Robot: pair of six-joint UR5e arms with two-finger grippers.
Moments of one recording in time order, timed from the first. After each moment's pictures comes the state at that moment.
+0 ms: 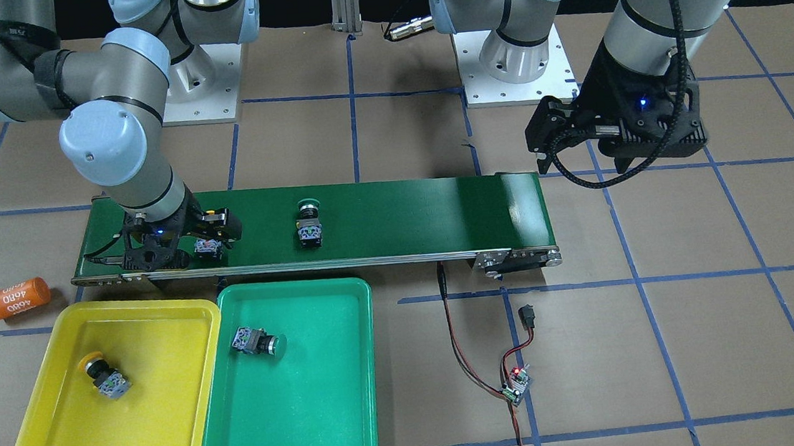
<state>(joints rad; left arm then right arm) -1.52 -1.65 -1.49 -1.57 1.57 0.15 1.55 -1.40 1.99 -2.04 -1.57 0.03</state>
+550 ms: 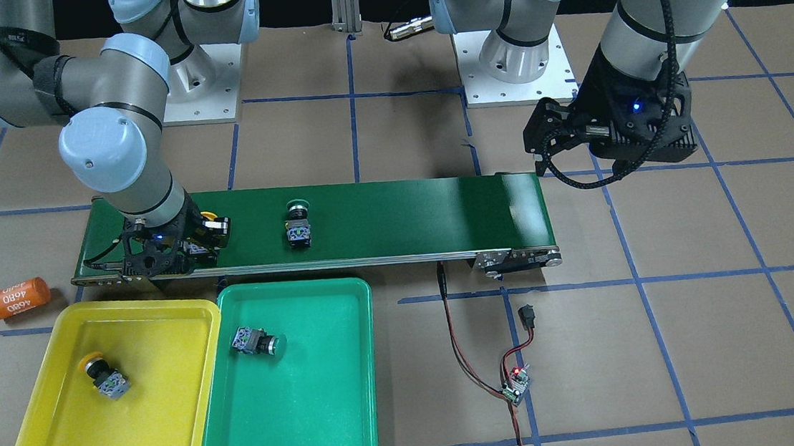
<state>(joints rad) -1.52 -1.65 -1.51 -1.52 1.56 0.18 1.55 -1.39 1.97 -2.04 -1.57 0.02</state>
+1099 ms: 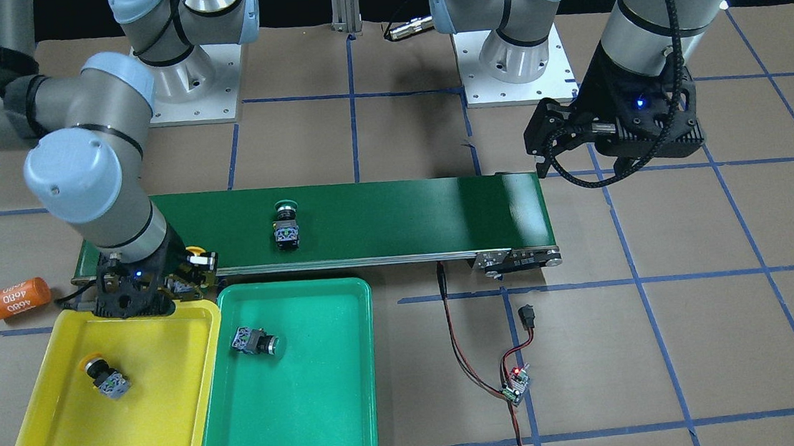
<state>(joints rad) -1.52 -1.64 -1.51 -1.51 1.56 0.14 1.53 -1.26 1.73 -2.03 -1.58 0.01</state>
